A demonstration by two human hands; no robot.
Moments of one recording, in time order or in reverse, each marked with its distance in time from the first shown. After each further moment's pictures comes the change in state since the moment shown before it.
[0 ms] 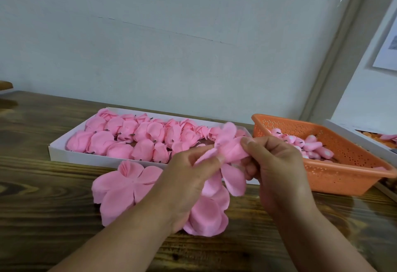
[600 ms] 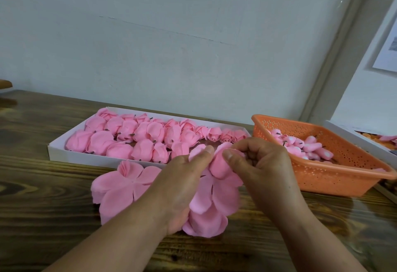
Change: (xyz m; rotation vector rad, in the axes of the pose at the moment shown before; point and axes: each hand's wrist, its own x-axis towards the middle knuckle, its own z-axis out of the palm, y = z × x) left_hand 0.002 0.001 -0.001 -0.119 0.007 -0.161; right_hand -0.011 -0.013 0.005 -0.540 -0.237 -0.214
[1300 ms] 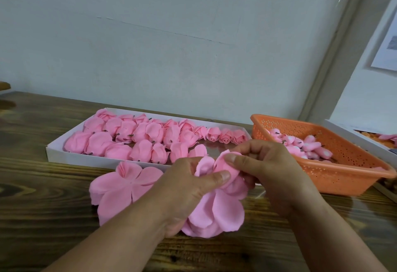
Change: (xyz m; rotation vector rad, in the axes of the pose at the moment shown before) left_hand -0.009 0.004 0.000 0.099 -0.108 0.026; right_hand 0.009 0.010 -0.017 0.370 -0.191 0.269
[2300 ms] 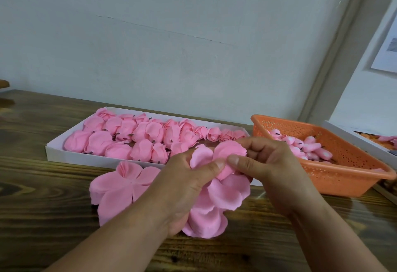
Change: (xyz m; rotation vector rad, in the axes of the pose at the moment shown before) left_hand 0.007 -0.006 -0.001 -0.034 0.073 0.091; right_hand -0.001 0.001 -0.002 0.036 -0.107 -0.138
